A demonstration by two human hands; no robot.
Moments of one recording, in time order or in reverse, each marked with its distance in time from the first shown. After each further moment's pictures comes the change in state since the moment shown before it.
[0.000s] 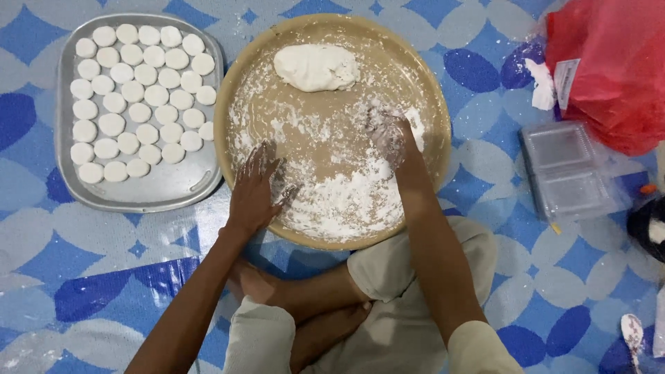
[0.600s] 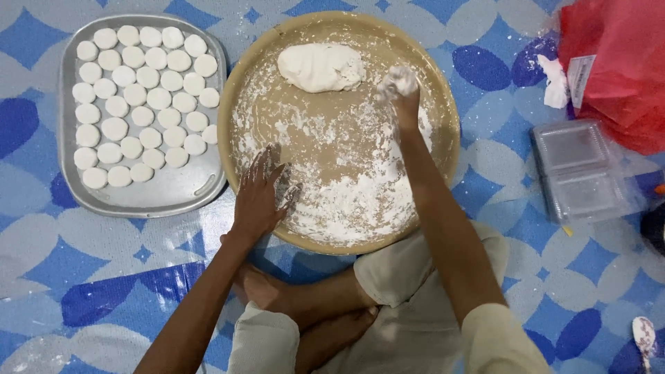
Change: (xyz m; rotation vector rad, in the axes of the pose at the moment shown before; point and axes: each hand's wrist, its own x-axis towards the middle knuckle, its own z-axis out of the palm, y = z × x) left_hand 0.002 -0.013 0.020 -0.019 0.106 0.042; right_hand 0.109 -0.103 0.210 -0.198 0.488 -0.138
